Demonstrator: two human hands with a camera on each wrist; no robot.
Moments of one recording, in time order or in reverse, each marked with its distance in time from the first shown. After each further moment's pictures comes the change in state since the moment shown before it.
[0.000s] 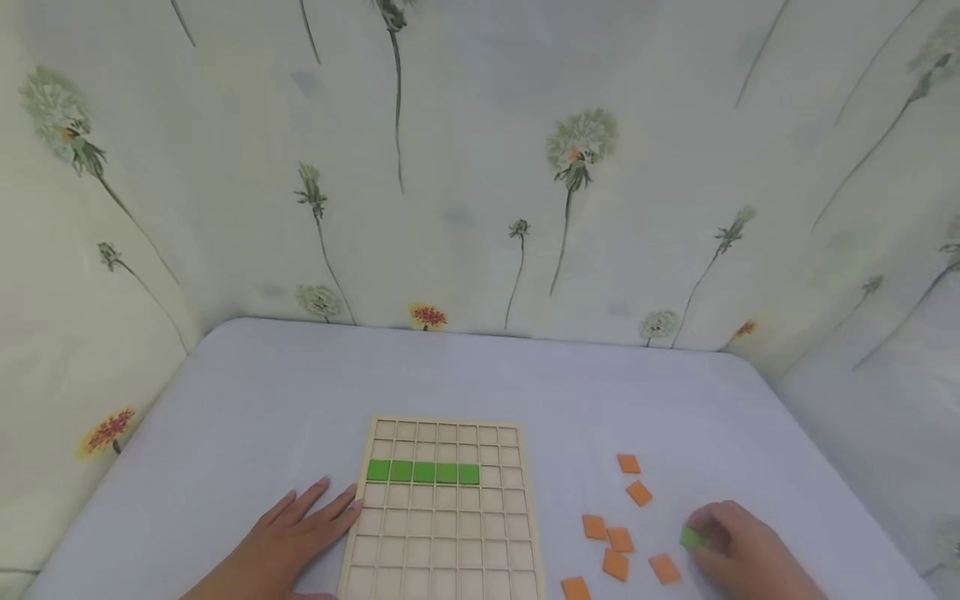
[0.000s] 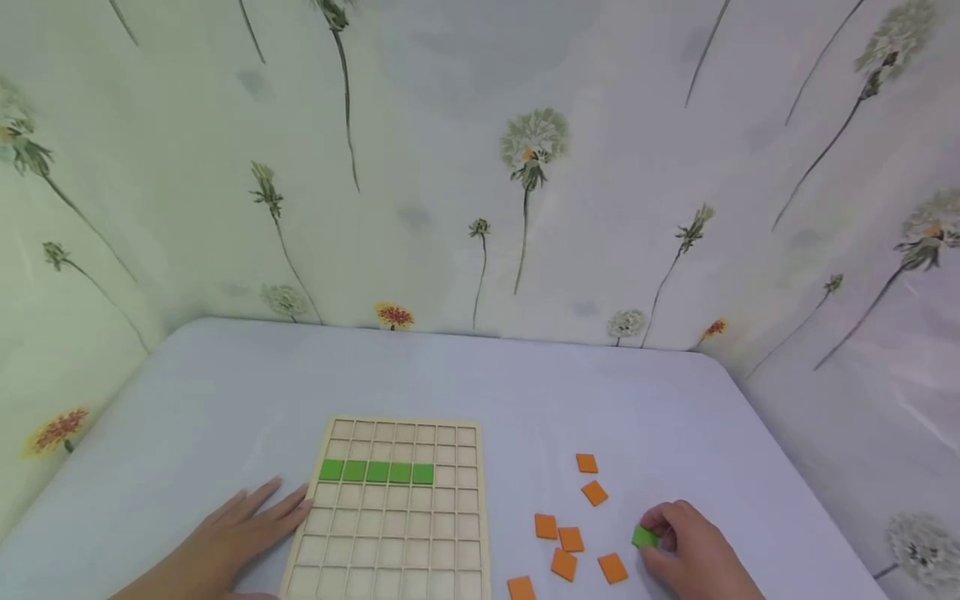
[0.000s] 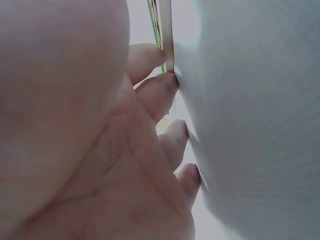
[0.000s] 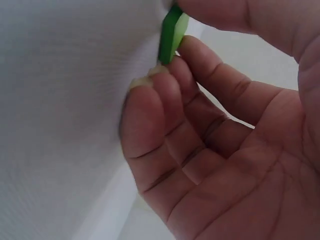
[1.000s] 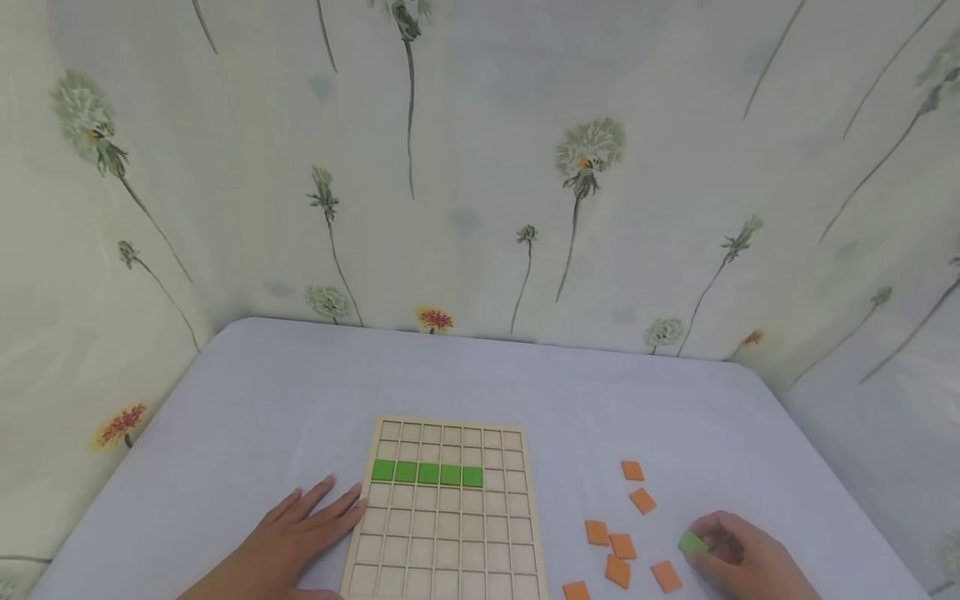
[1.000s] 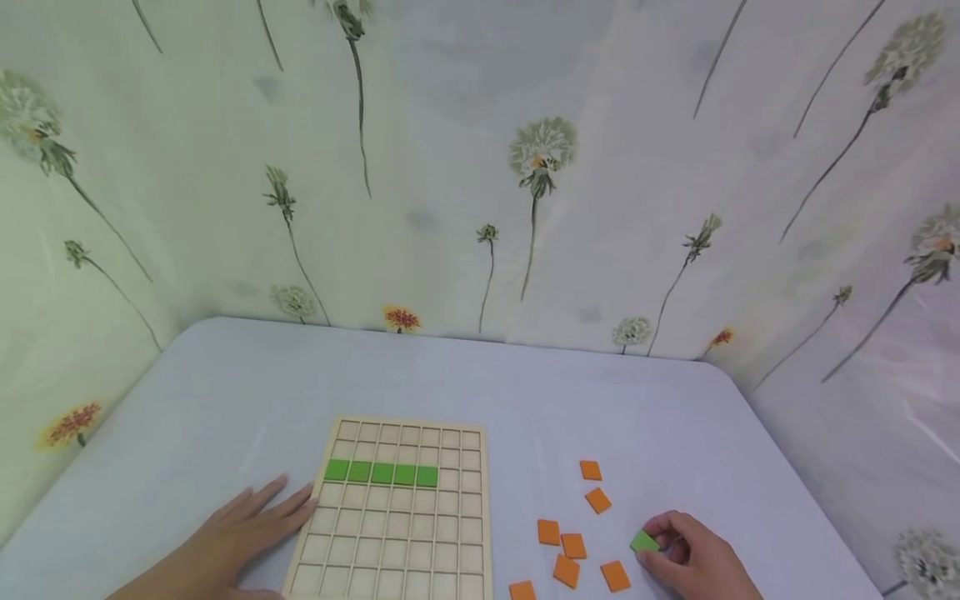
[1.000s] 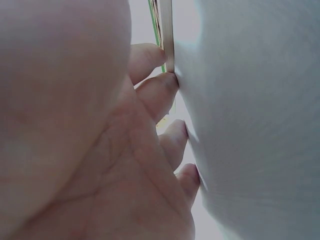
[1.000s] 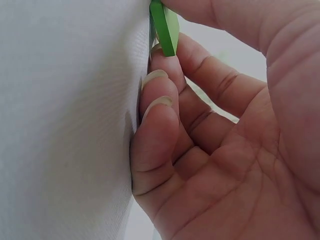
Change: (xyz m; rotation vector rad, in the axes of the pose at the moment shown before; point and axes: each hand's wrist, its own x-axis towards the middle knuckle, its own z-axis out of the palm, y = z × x) left_hand -0.001 -0.001 -0.005 -0.023 0.032 0.036; right_hand 0.004 0.006 0.012 0.140 0.041 0.047
